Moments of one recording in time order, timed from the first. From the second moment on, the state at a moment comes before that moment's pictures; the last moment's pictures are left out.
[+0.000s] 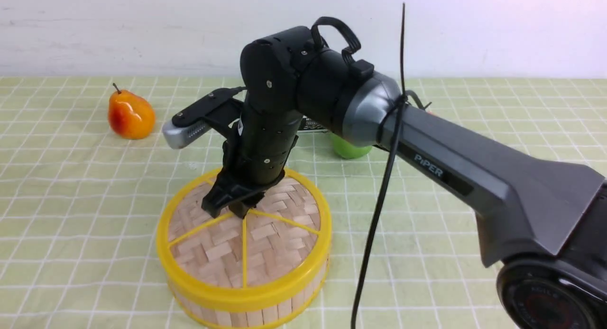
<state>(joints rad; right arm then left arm) 0.77 2.32 -2.30 0.15 1.24 -0.16 0.00 -0.01 0.03 0.01 0.39 -0.16</state>
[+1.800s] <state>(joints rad) 0.29 1.83 -1.23 0.16 0.61 -0.11 0.00 -0.01 0.03 0.01 0.39 -0.16</state>
